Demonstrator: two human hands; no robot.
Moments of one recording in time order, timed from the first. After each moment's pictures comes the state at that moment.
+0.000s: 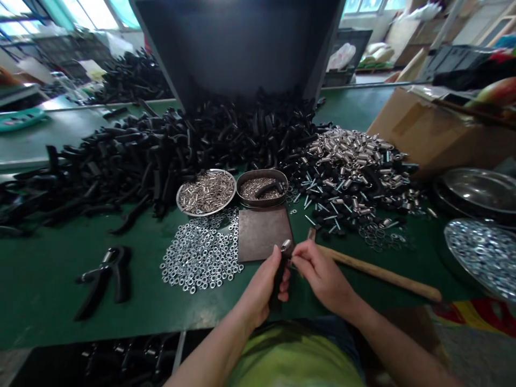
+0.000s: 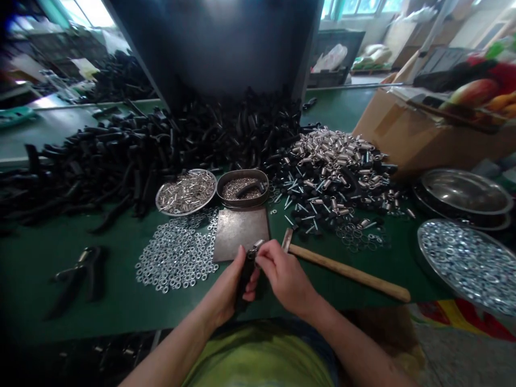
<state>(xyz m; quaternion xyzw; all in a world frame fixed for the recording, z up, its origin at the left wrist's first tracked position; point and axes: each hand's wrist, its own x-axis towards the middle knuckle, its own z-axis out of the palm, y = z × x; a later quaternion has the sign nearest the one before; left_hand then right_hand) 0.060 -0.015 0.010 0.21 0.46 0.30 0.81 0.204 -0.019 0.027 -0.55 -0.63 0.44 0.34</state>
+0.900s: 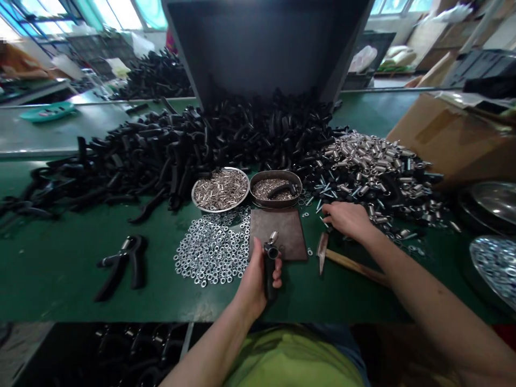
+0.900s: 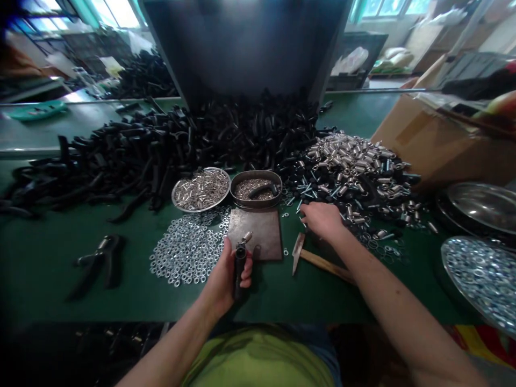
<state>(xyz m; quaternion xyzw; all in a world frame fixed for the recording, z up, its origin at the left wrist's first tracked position) 0.034 0.000 0.003 0.09 0.41 0.42 0.80 0.271 0.109 0.024 -0.65 -0.75 0.03 -0.11</state>
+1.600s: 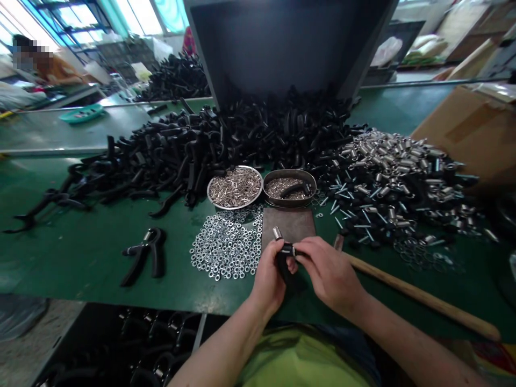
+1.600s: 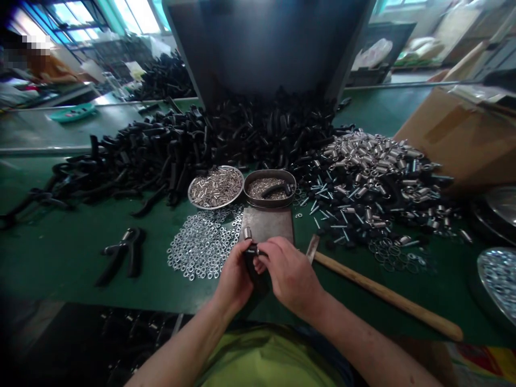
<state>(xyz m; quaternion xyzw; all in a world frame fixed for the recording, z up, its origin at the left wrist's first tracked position) 0.045 0.000 0.009 0.11 0.35 0.56 0.74 0.169 0.003 0.035 -0.43 -0.81 0.13 0.37</state>
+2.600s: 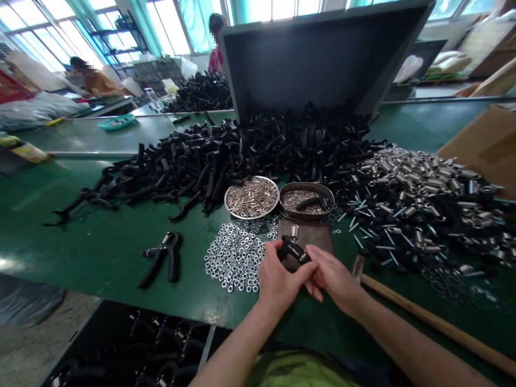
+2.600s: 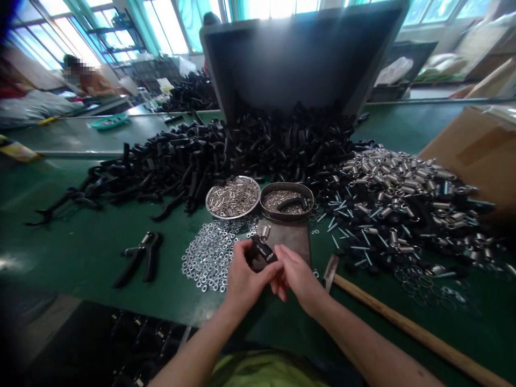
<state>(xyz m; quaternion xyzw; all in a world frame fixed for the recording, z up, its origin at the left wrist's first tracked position) 0.015 0.011 0.011 0.53 0.69 0.40 0.29 0.140 0.036 0.025 -0.50 -0.42 0.70 0.28</state>
